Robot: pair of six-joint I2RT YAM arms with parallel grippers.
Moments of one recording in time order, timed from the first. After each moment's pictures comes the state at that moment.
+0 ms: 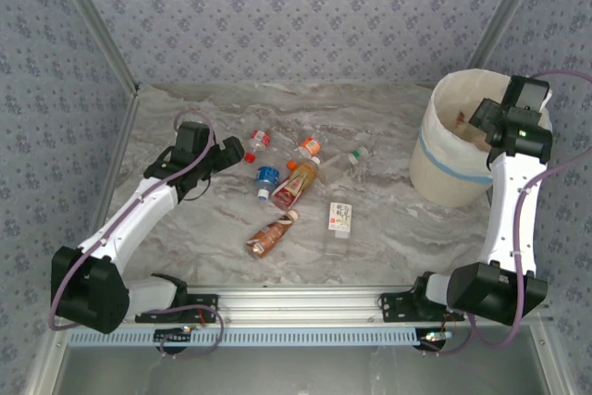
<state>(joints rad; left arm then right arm) -0.35 1.24 0.94 -0.46 -0.07 -0.68 -0.32 1.27 1.49 -0.88 0.27 0.22</state>
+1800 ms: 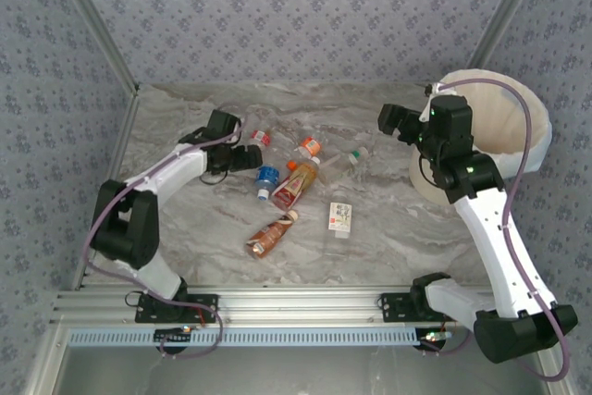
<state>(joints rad) -0.37 1.68 1.19 -0.55 0.04 -0.45 0.24 1.06 1.26 -0.63 0.12 0.38</state>
